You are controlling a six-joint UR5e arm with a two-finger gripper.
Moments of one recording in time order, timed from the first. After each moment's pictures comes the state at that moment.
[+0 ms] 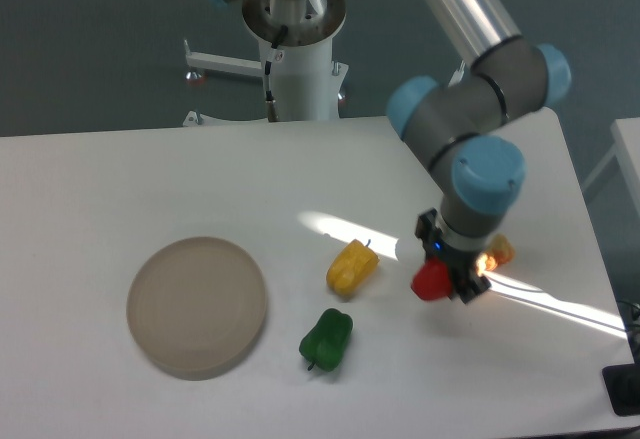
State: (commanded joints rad) arm 2.34 -2.09 -1.34 -1.30 1.58 1.57
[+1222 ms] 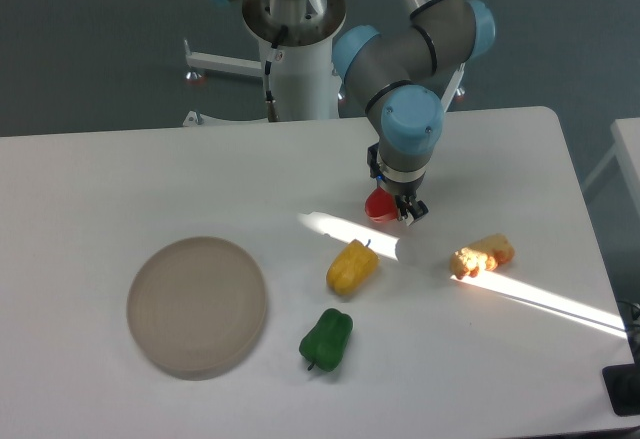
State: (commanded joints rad) arm 2.33 -1.94 -1.69 -1.18 1.68 1.54
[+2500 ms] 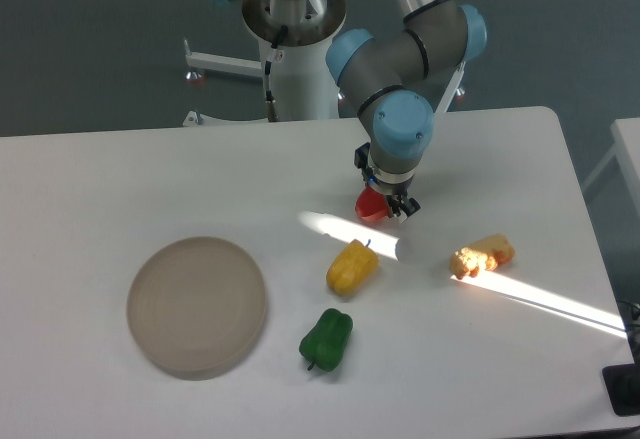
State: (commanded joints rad) arm 2.33 -1.94 -1.72 -1.18 1.66 1.43
